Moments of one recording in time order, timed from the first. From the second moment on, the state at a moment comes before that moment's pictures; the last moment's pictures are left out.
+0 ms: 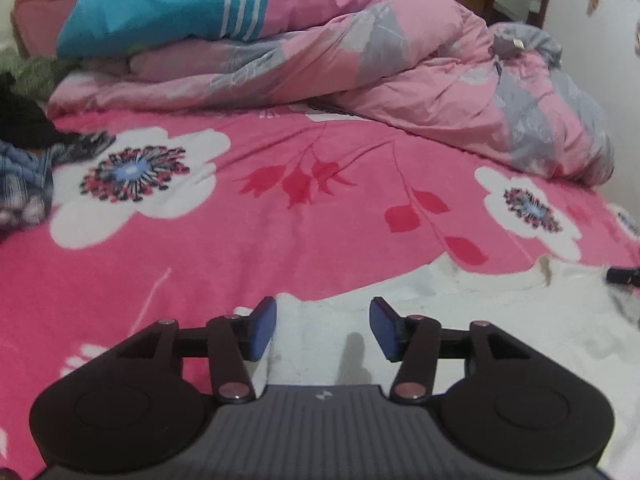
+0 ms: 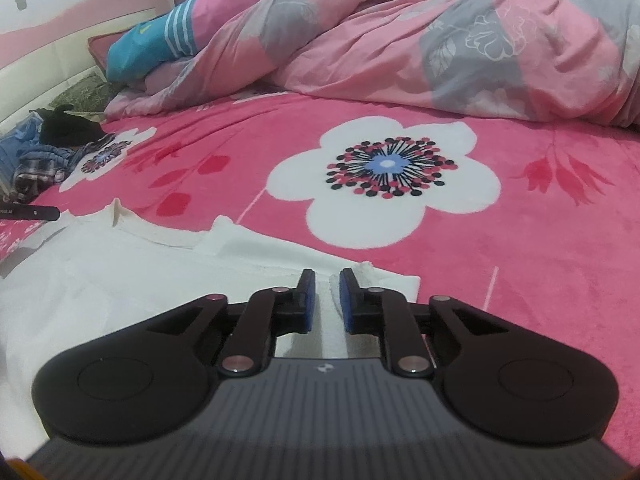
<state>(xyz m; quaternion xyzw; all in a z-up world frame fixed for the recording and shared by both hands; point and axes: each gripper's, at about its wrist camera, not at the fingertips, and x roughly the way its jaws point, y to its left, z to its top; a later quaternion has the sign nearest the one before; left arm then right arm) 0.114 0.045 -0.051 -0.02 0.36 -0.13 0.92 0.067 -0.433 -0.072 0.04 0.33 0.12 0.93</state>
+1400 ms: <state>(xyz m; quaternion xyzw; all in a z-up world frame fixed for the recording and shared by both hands) 0.130 0.050 -0.067 -0.04 0.36 -0.11 0.93 0.069 -0.436 -0.075 -0.03 0.35 0.14 0.93</state>
